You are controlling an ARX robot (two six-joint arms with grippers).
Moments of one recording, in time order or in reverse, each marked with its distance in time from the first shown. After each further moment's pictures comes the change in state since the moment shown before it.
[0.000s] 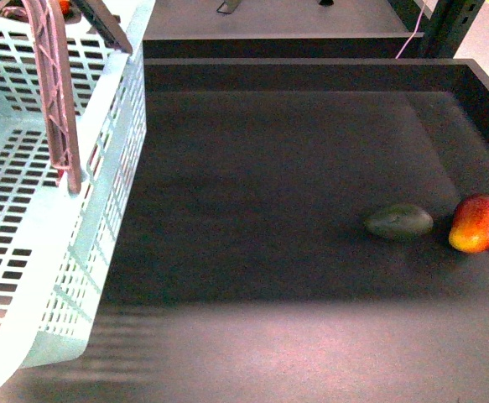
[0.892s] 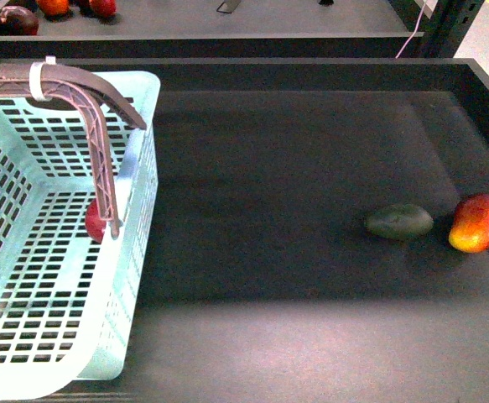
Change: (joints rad) left arm 0.065 0.346 0.019 0.135 0.037 -0.064; right arm 0.000 0.000 0.000 0.000 0.000 0.000
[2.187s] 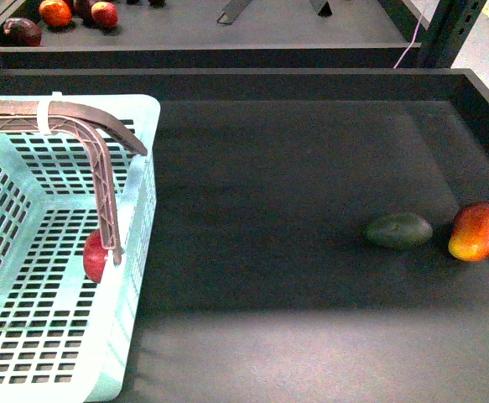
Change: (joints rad) left arm -0.016 -0.558 -0.495 0.526 0.104 1.396; right arm 0.000 -0.001 0.000 0.000 0.000 0.000
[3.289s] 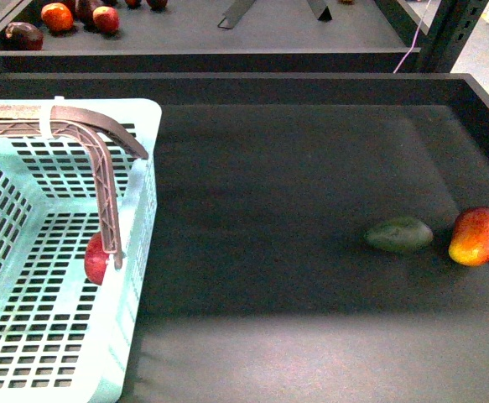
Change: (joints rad) left arm 0.030 -0.731 -0.255 -0.471 0.008 0.158; right arm 0.000 0.000 0.000 0.000 0.000 0.000
